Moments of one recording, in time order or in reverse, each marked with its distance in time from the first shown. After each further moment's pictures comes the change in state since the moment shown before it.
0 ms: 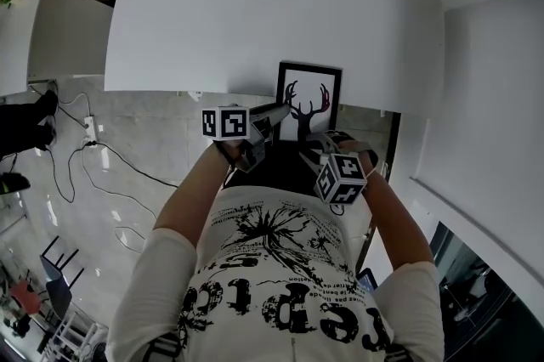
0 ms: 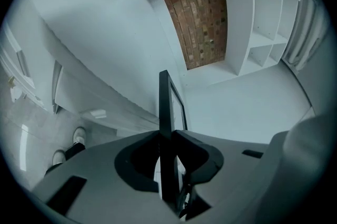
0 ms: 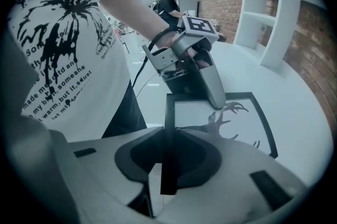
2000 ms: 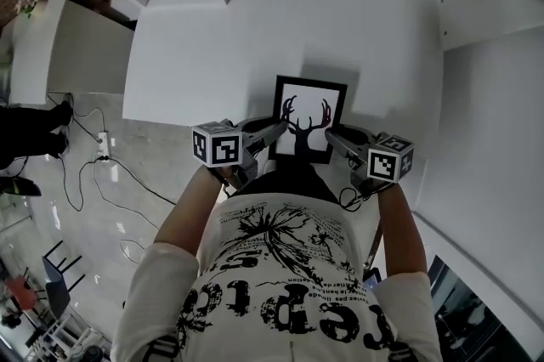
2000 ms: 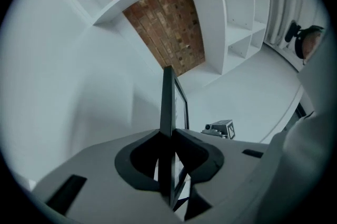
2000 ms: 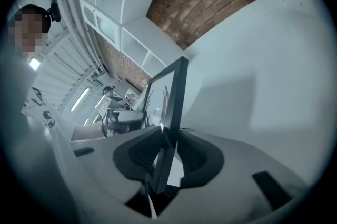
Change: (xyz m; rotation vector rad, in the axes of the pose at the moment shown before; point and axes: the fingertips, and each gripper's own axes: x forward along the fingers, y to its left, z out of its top) left arm -0.011 -0.061 0.055 0.263 -0.066 -0.005; right arm -0.075 -0.138 -0.041 1.102 -0.684 0.094
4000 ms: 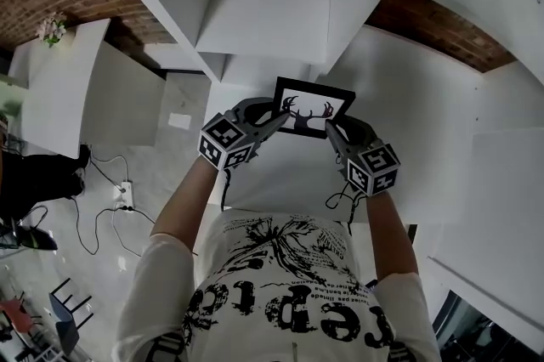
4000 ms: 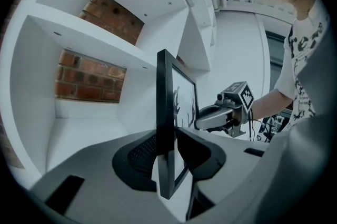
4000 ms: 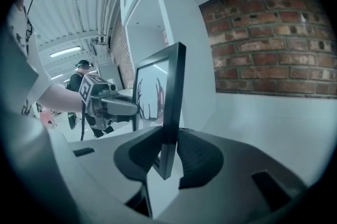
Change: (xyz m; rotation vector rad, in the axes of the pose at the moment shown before) left arm -0.174 0.129 0.347 0.802 -0.101 0.061; right arm 0.274 0.090 0.290 -0.522 -0.183 -0.323
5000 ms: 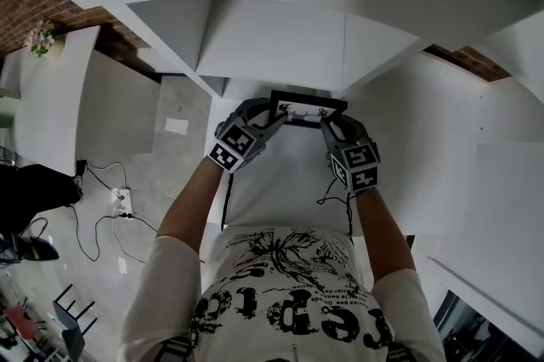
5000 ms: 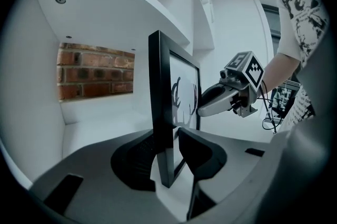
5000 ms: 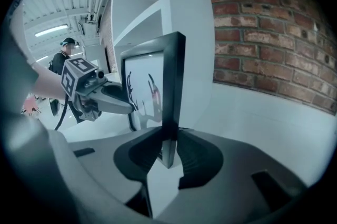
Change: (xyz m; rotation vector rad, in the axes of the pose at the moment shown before) left arm 0.028 0.081 -0.034 0.173 0.120 0.079; right arm 0.081 -0.036 -0.009 -0.057 0.141 -0.167
